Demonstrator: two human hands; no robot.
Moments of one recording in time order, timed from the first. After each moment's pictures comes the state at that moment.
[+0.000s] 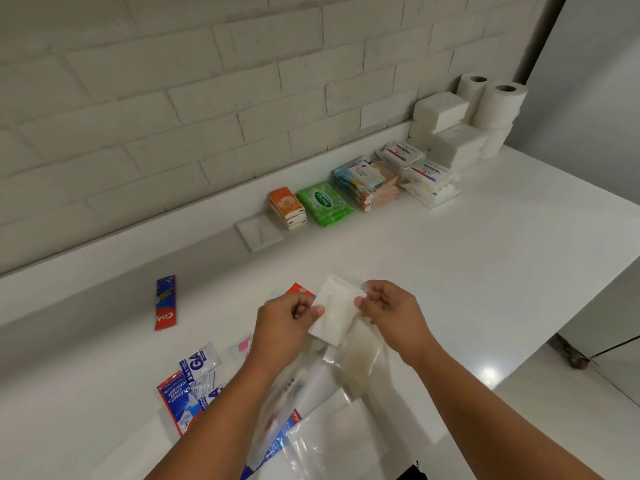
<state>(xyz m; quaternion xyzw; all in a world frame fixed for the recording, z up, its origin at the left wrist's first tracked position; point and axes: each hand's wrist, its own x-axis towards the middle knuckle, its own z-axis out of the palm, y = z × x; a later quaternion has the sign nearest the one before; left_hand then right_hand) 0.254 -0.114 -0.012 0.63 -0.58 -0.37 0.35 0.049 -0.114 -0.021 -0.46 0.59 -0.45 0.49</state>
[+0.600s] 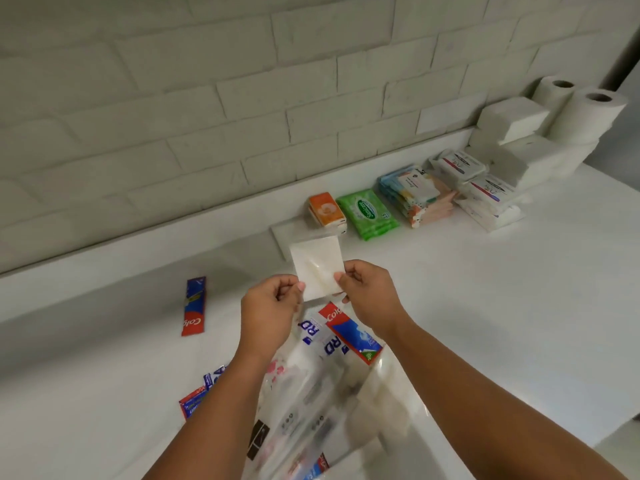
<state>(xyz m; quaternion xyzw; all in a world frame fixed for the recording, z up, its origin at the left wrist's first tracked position) 0.312 -0.177 -0.006 0.66 -0.45 -0.36 0.48 0.139 -0.215 -0.001 -0.56 0.55 -0.39 0.48</state>
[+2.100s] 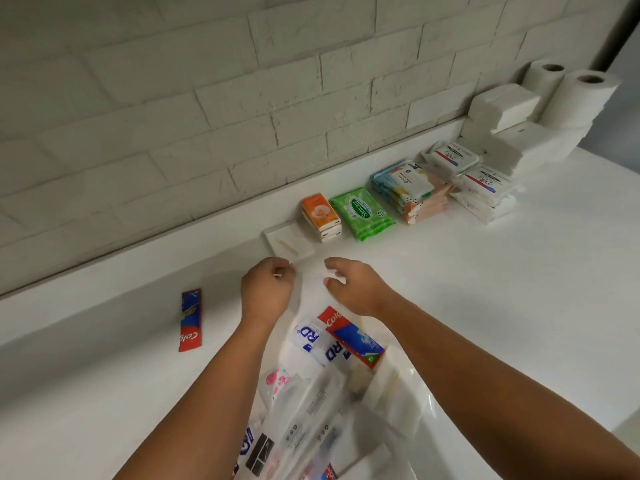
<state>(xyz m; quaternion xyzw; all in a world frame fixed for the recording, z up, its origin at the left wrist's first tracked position) 0.327 -0.246 -0.020 0.76 -0.52 -0.23 0.32 0.142 -0.258 -0.018 -0.71 0.56 -0.19 0.39</state>
